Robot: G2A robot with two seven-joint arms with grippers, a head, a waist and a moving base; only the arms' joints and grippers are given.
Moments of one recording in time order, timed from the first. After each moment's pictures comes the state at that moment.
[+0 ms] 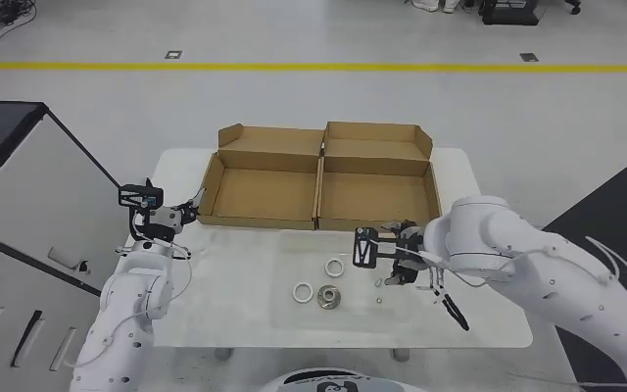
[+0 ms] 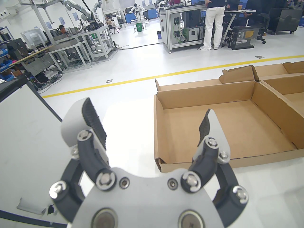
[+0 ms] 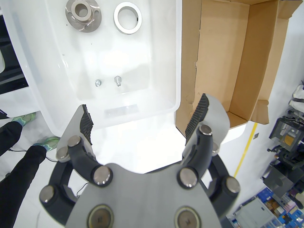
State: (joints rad) left arm 1.73 -1.15 -1.60 -1.80 1.33 0.00 0.00; right arm -0.89 -0.69 0.71 -2.15 -0.64 -0.44 1.38
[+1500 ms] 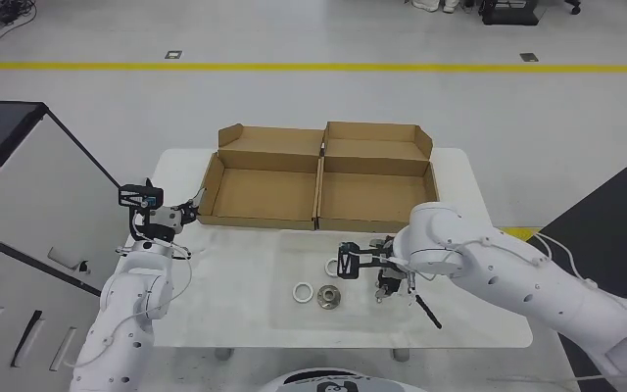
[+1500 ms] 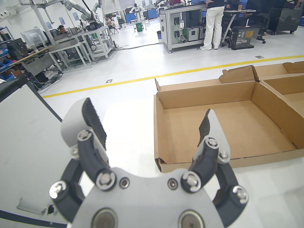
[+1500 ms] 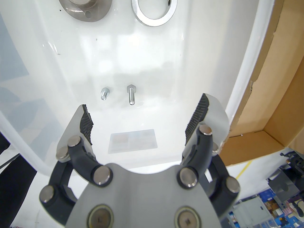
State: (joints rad) left arm 1.73 -1.15 -1.60 -1.80 1.33 0.00 0.00; right arm -0.80 -0.81 0.46 -1.94 -0.67 -0.42 1.40
